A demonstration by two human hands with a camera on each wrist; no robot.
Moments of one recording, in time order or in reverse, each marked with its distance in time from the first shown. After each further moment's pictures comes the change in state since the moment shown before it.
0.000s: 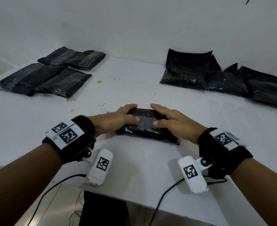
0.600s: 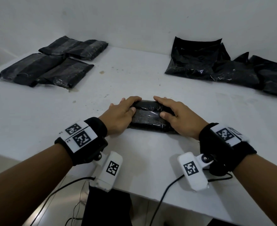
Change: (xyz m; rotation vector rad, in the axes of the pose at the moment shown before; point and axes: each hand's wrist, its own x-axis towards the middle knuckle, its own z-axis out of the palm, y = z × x) left_hand 0.004 -0.014 0.022 0.148 0.284 0.111; right_hand 0.007 0.019 0.010 -0.187 0.143 -0.109
